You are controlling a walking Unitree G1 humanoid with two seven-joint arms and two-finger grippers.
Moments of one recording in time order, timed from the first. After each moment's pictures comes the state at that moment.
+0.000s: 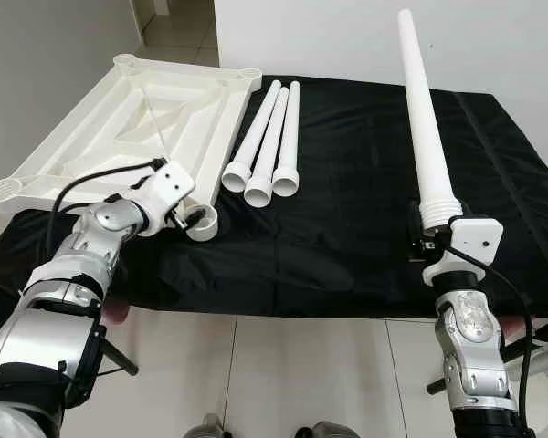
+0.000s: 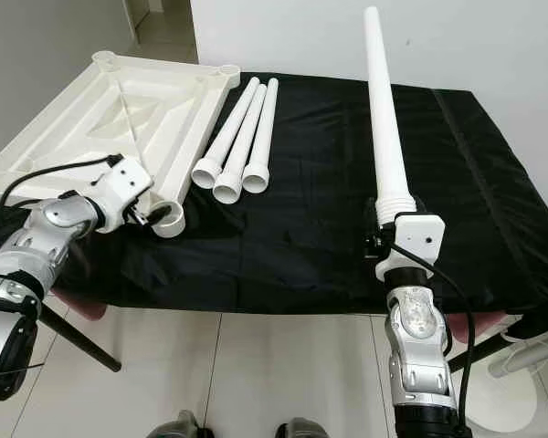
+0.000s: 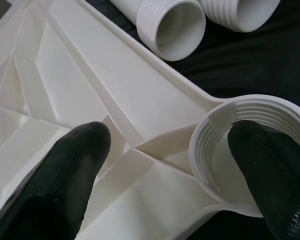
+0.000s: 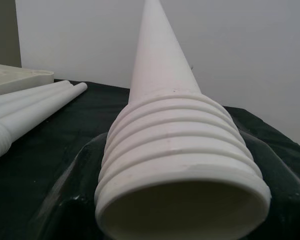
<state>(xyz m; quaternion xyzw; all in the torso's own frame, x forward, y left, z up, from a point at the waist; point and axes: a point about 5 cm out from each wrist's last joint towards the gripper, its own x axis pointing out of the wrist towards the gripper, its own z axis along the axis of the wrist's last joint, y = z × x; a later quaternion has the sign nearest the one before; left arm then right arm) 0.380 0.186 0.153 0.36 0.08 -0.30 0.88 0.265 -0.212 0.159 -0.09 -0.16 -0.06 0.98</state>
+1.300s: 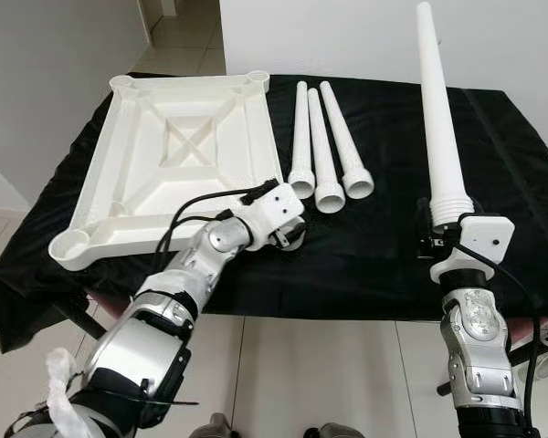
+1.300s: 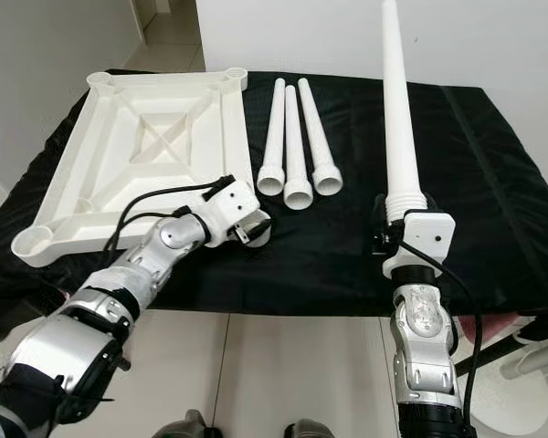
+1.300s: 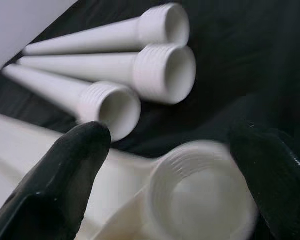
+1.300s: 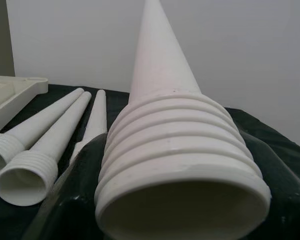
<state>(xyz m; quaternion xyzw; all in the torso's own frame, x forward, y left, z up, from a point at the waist) 0.357 0.028 0.145 0.27 -0.03 -0.45 0.85 0.265 -0.217 0.164 -0.10 -0.17 -0.08 0.98</state>
